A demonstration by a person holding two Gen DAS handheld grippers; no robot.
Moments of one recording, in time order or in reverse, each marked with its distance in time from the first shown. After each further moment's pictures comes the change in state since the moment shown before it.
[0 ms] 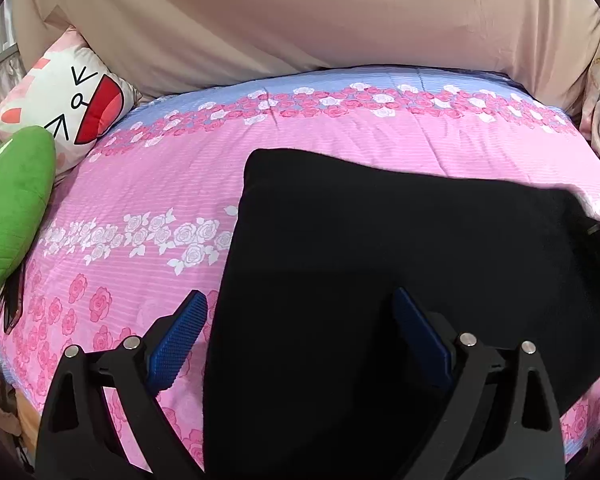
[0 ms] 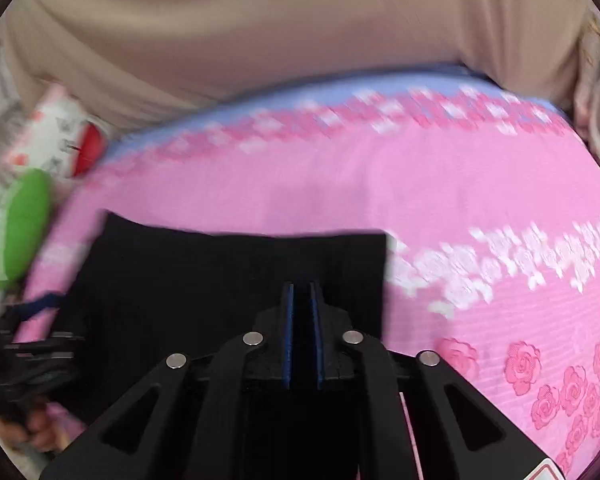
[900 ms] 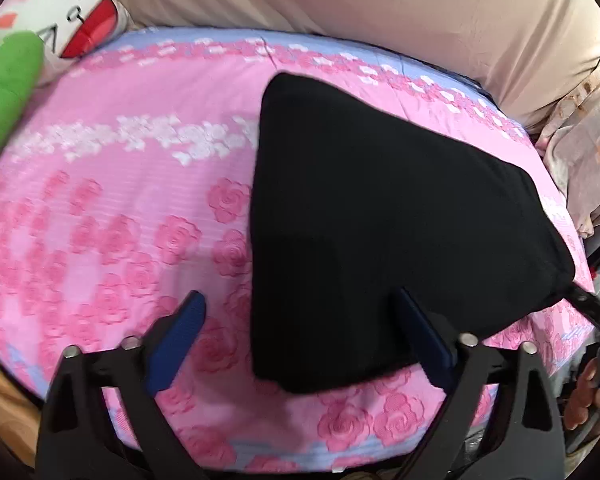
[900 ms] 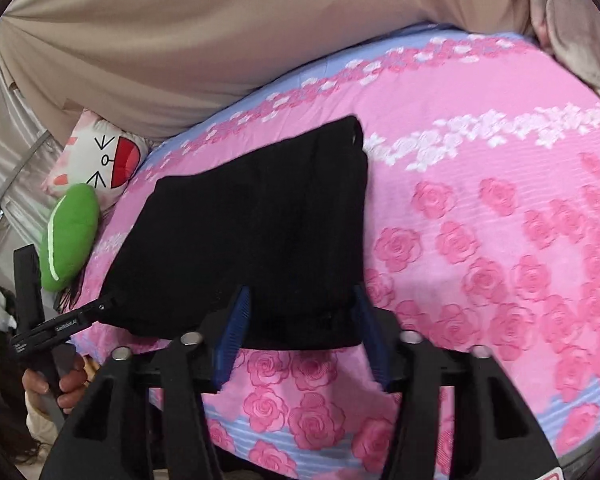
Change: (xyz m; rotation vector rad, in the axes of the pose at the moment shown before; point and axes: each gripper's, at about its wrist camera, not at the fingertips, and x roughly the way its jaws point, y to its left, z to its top) left arm -0.019 0.054 -0.058 -0.148 0.117 -0.291; right arm -0.076 -0.018 -0.094 0.125 0.000 0.173
